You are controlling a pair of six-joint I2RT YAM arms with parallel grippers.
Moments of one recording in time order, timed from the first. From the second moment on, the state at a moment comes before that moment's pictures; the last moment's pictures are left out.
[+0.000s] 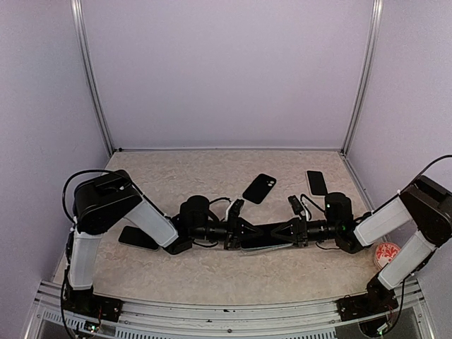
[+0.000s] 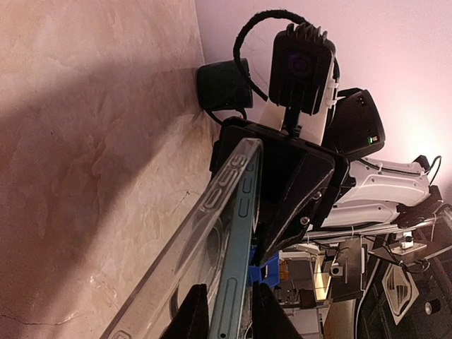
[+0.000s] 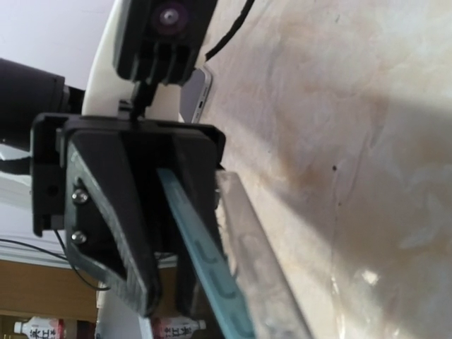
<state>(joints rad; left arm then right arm) -0.95 2.16 0.95 1.09 0.65 -1.33 0.52 1.56 0.34 0.82 -0.86 0.87</state>
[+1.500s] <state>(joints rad) -0.83 1.92 0.80 0.96 0.62 -1.22 0.45 1.53 0.31 0.90 -0.96 0.92</state>
